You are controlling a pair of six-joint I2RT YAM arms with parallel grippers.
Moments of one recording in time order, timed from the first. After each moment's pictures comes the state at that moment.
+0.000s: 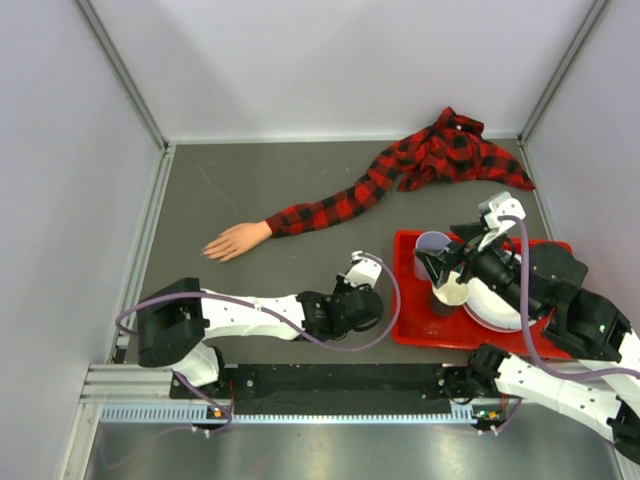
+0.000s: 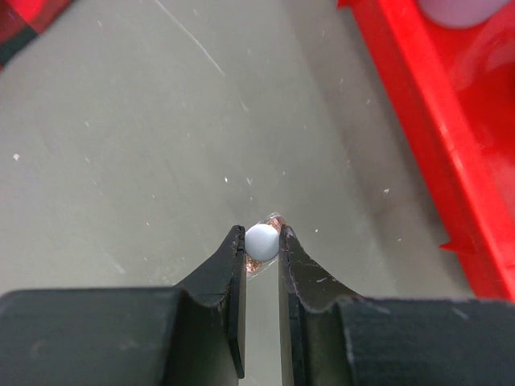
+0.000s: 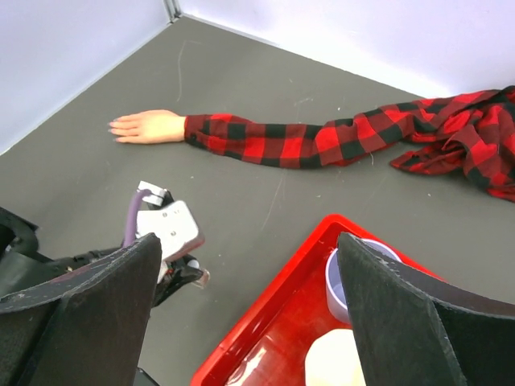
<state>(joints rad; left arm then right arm) -1.31 1.56 0.92 -0.18 -0.70 -0.54 0.91 0.59 1.09 -0.64 0.29 0.11</state>
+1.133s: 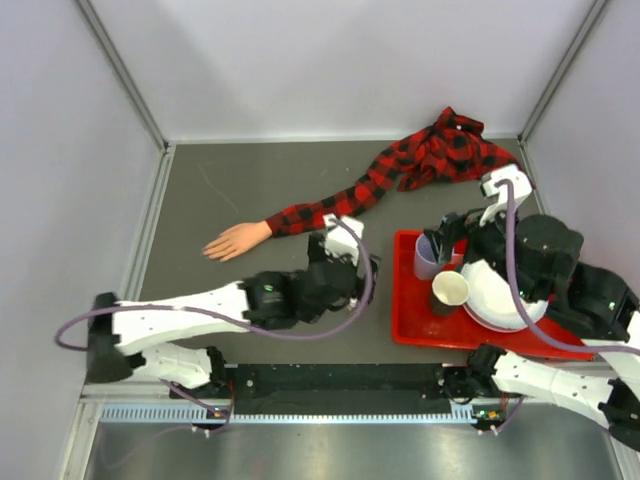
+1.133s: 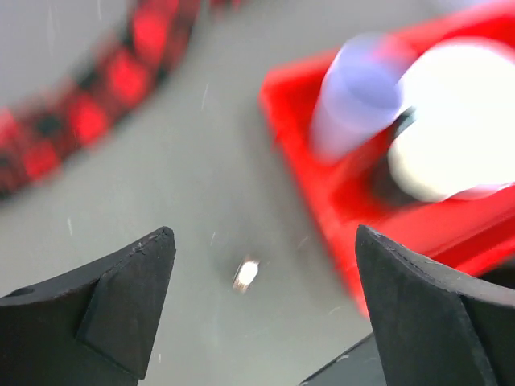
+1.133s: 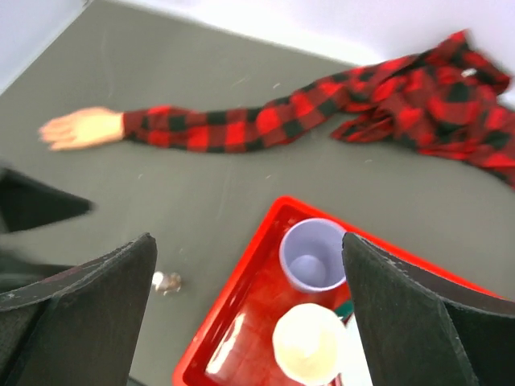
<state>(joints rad) -1.31 1.29 1.09 -0.37 -0.68 -0.51 0.91 0.75 1.31 -0.82 0.47 0.16</state>
